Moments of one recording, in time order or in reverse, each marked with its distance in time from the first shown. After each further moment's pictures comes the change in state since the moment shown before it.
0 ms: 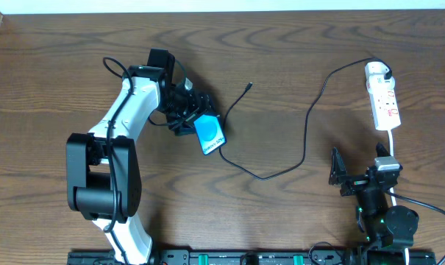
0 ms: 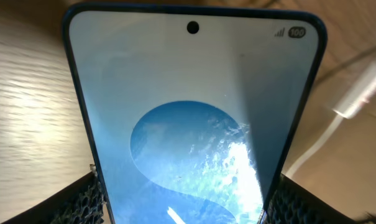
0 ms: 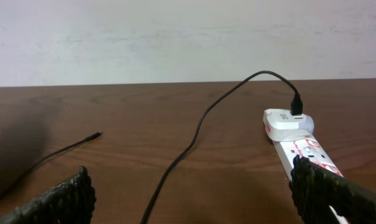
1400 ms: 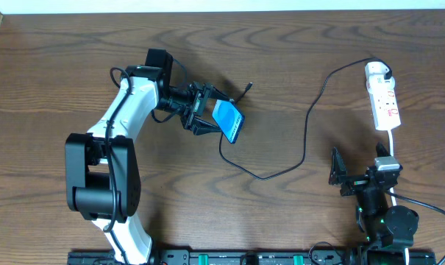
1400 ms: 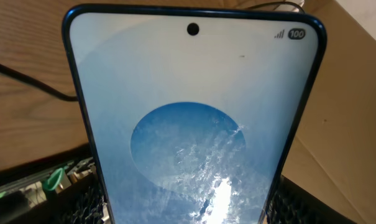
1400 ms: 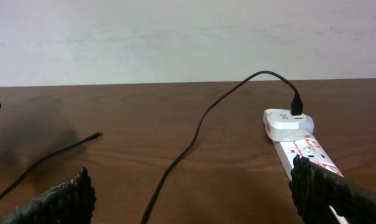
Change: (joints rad) left arm 0.011 0.000 0.000 0.003 0.475 -0.390; right arm 0.000 0.000 0.000 0.000 0.000 0.000
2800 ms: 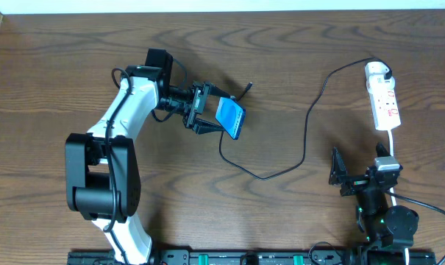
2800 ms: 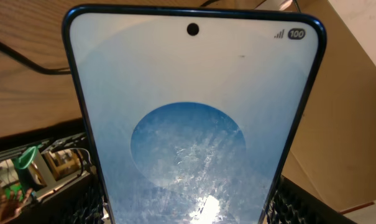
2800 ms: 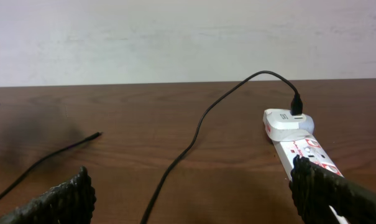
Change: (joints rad) left arm 0.000 0.000 0.000 0.000 0.076 -0.098; right arm 0.000 0.000 0.000 0.000 0.000 0.000
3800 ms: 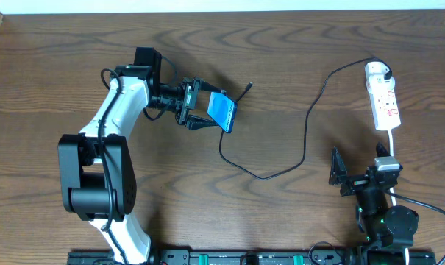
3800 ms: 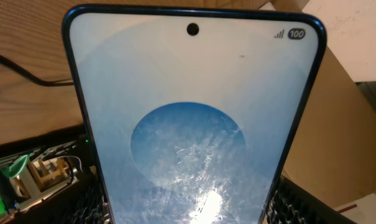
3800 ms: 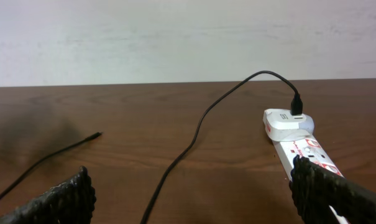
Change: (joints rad) left arm 0.056 0.000 0.000 0.026 0.000 -0.013; right arm 0.000 0.000 0.000 0.000 0.000 0.000
